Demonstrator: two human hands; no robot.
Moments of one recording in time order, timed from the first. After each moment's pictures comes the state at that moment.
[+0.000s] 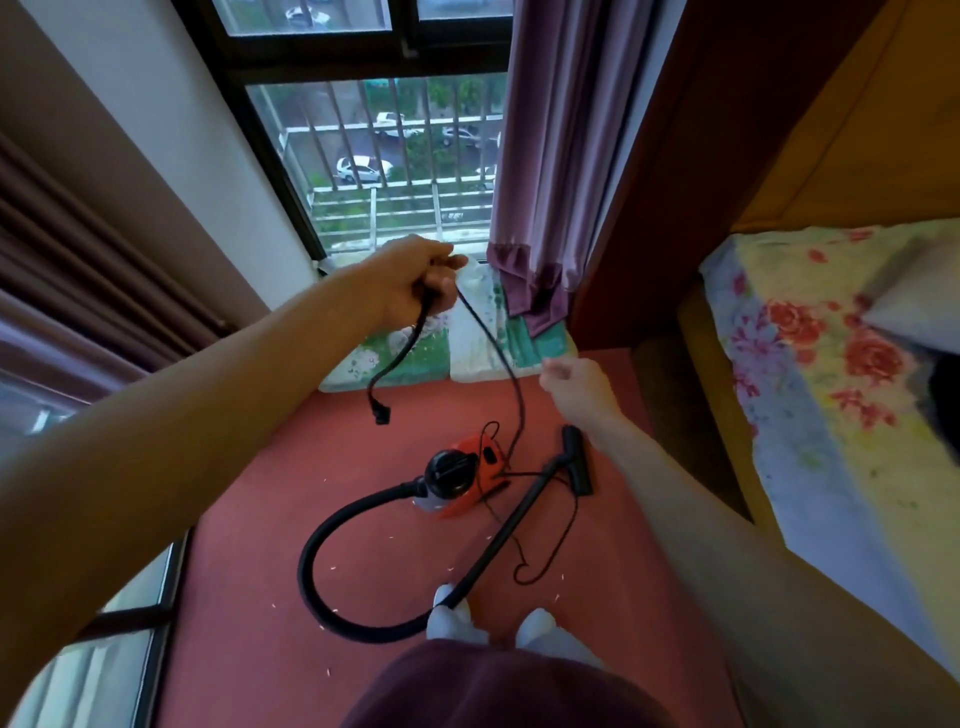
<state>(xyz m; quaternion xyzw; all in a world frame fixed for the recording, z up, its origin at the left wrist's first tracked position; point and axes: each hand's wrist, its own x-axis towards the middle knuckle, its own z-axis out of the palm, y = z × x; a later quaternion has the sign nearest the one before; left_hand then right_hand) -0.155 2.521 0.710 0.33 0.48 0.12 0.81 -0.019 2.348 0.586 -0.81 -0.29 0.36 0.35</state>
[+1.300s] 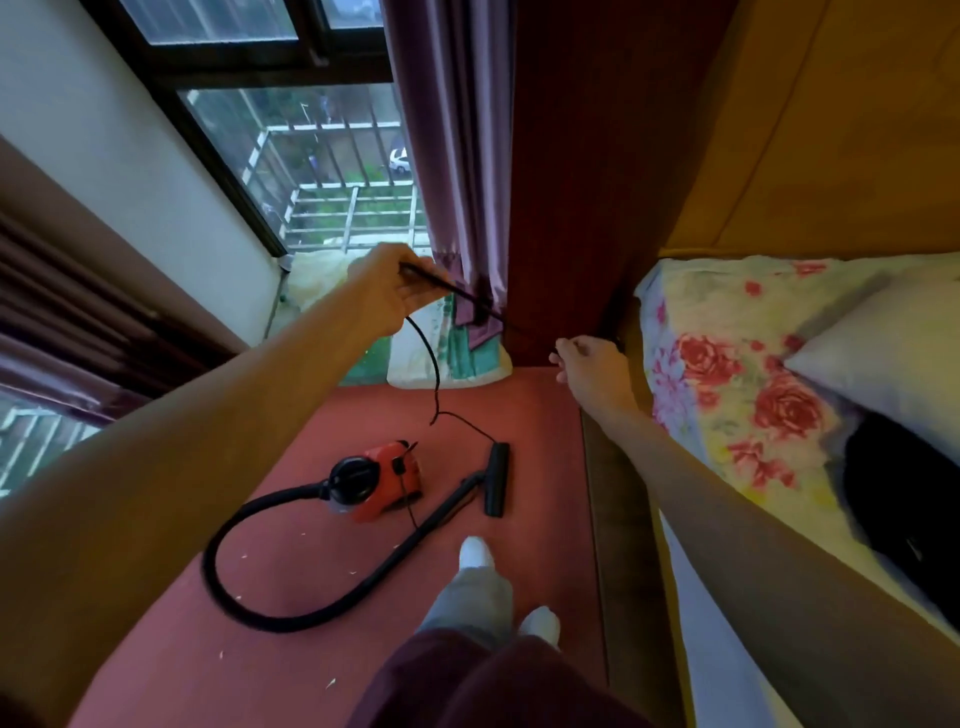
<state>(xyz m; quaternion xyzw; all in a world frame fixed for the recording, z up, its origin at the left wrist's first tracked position) 0.153 2.408 0.699 0.30 0.56 0.32 0.71 0.327 2.252 0.607 -0.80 -0.32 0.33 0.39</state>
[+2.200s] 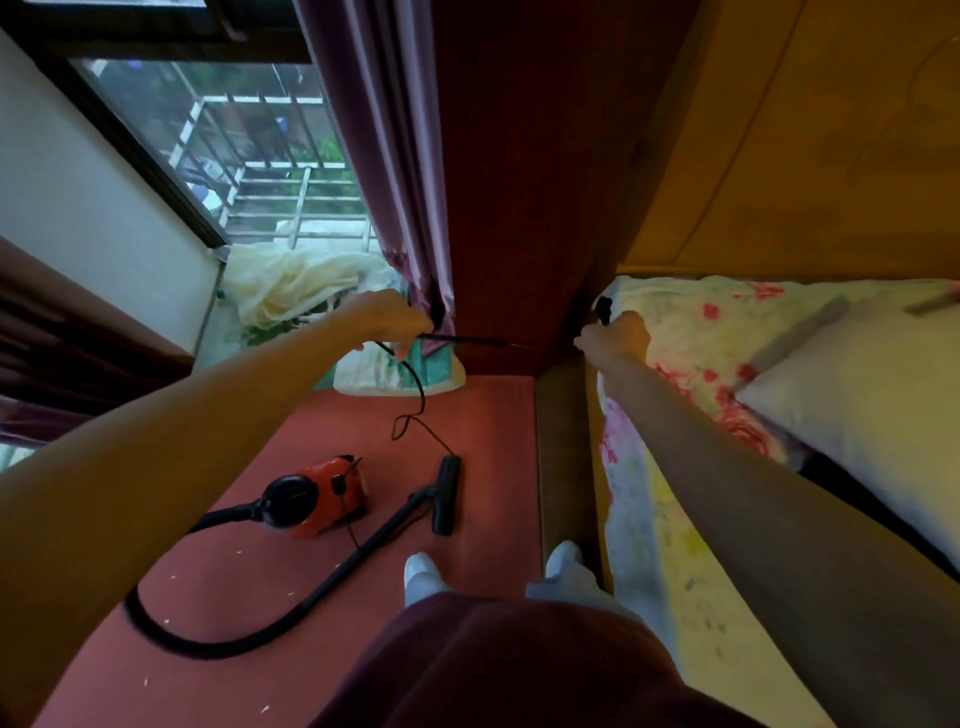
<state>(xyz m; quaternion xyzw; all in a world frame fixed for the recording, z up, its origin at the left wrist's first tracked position) 0.275 2.473 0.643 0.76 0.54 -0.22 0.30 0.502 2.344 0.587 -0.88 -0.15 0.30 0.34</state>
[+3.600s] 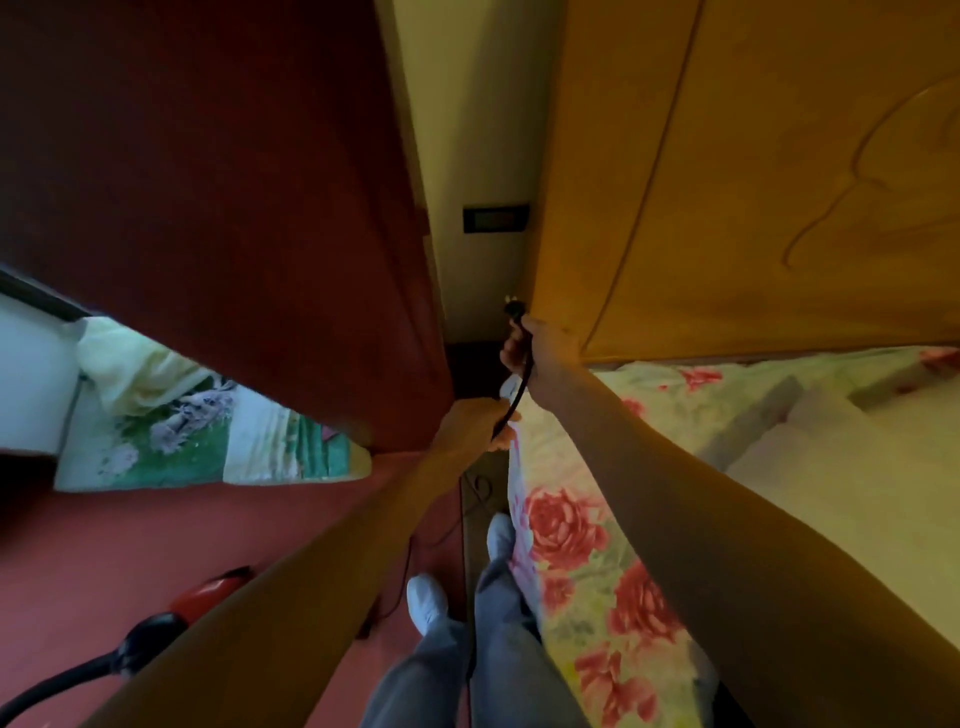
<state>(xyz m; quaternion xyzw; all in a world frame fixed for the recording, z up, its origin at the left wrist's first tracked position) 0.690 2.529 0.491 0.42 0.56 0.02 0.71 0.807 2.541 0.516 -0.61 0.08 0.54 0.57</state>
